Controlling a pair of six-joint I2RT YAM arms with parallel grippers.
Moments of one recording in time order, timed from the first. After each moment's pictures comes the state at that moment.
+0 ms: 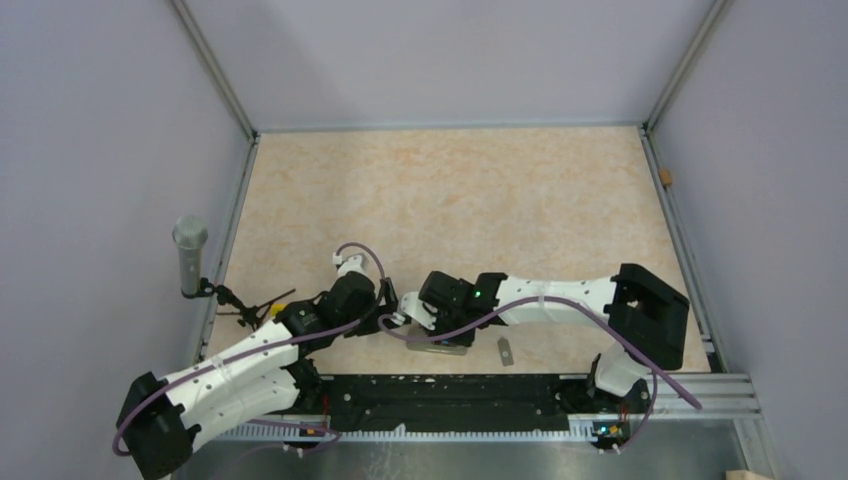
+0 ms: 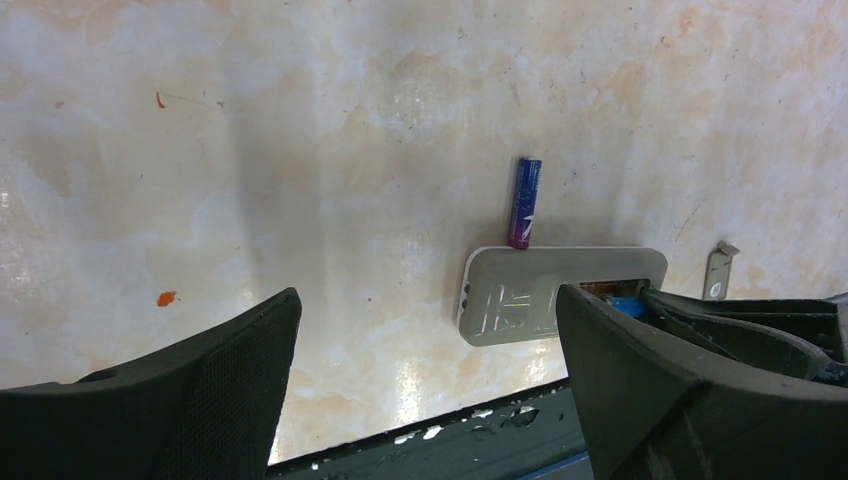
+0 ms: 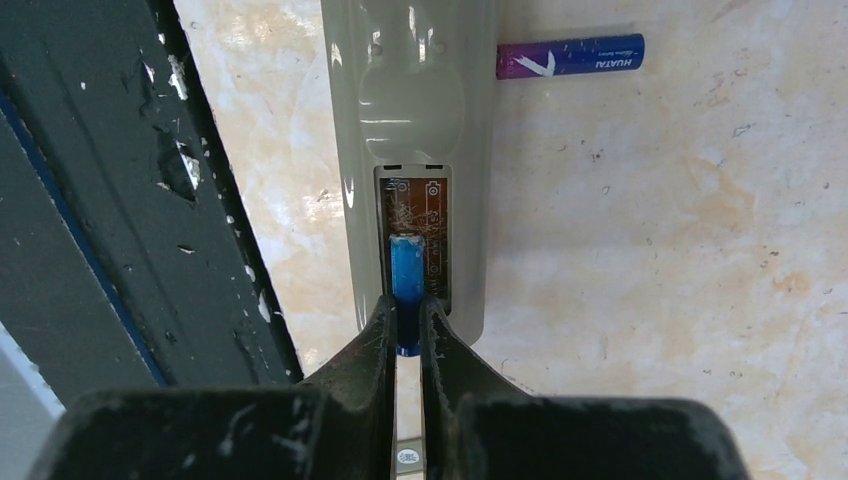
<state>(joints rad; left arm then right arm) -0.81 0.82 0.46 -0.50 -0.13 -0.93 1.19 1.60 1.00 -0.58 -0.10 -0.22</state>
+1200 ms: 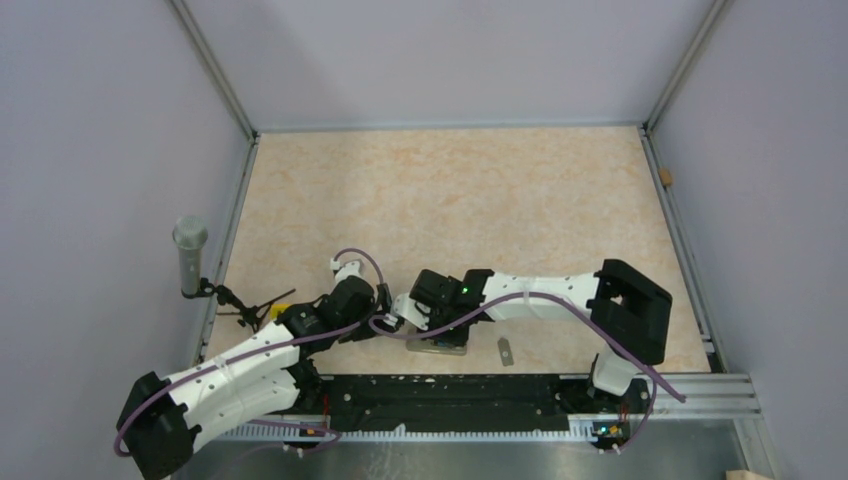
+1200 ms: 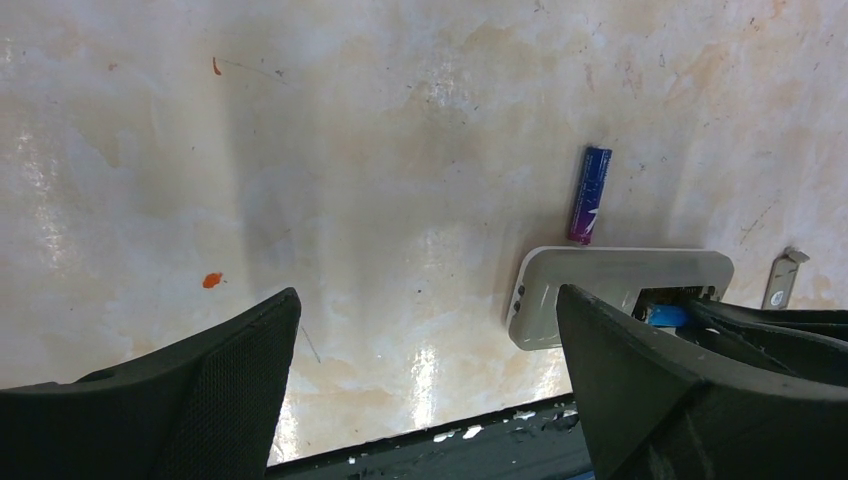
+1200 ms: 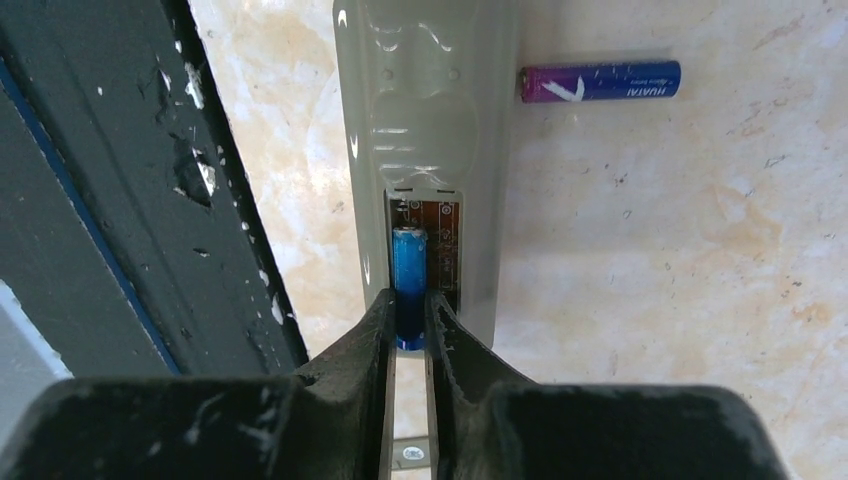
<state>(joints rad) -0.80 0.81 0.42 -0.53 -0.14 -0.93 1.19 1.69 1.08 -0.64 -0.14 -0.23</state>
